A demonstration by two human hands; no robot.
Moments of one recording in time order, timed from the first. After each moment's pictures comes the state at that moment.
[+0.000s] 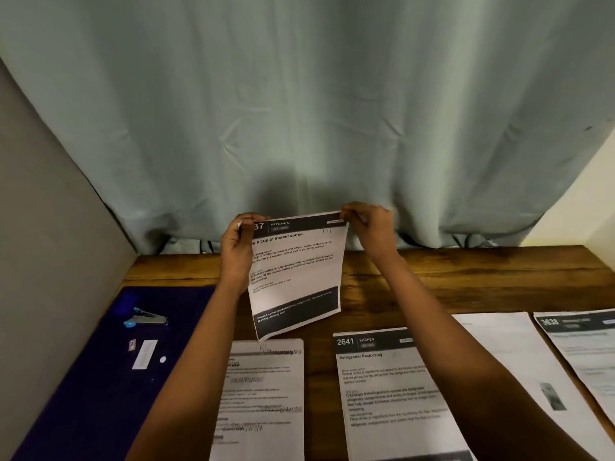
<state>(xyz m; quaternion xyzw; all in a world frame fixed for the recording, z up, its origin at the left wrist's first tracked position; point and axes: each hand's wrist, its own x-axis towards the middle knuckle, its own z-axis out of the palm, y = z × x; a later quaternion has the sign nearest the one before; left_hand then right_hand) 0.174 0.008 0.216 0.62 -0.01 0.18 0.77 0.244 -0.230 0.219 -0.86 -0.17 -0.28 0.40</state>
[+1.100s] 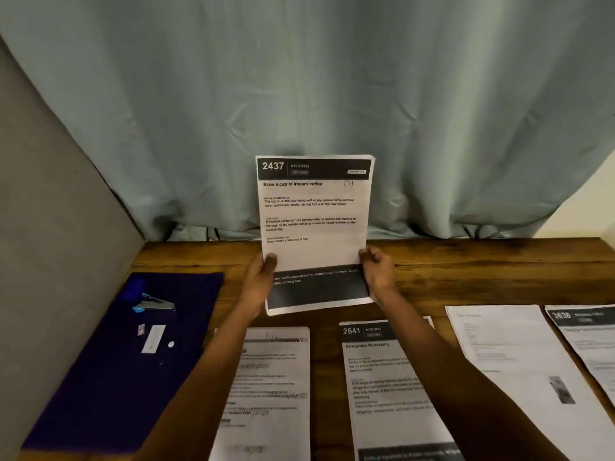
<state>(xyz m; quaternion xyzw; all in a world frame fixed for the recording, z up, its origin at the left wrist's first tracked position) 0.146 -0.004 0.162 0.70 0.13 0.02 0.70 0.214 -0.219 0.123 -0.73 0.14 -0.01 0.67</state>
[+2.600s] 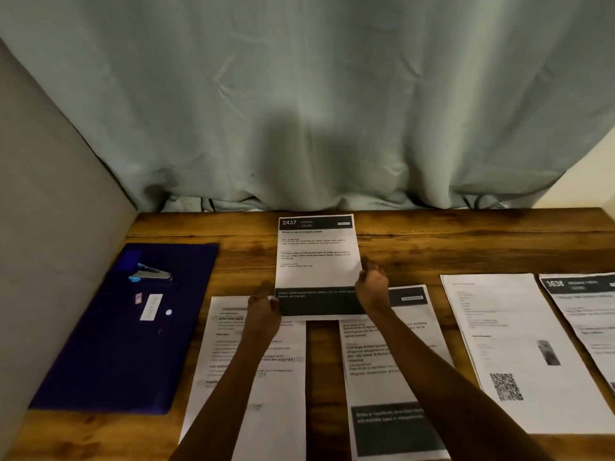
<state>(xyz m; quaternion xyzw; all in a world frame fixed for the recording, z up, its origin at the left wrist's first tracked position) 0.077 -0.022 0.079 0.90 0.22 -0.09 0.36 0.151 -0.226 0.059 -0.92 0.16 0.04 0.37</state>
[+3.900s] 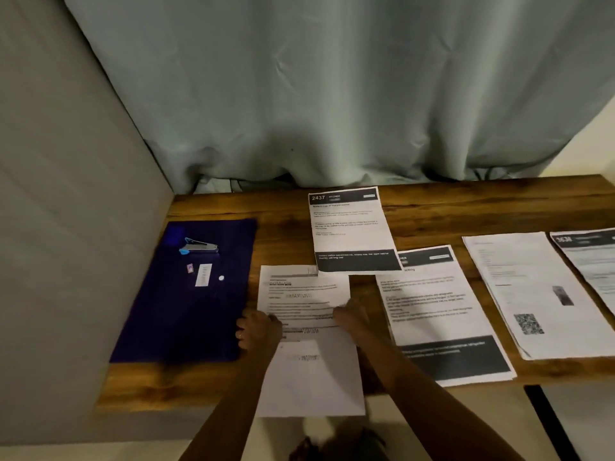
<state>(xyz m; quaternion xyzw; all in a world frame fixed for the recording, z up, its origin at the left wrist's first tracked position) -0.024 0.058 0.051 0.85 0.42 -0.11 0.28 0.005 -0.101 0.044 -0.82 0.24 0.23 0.47</state>
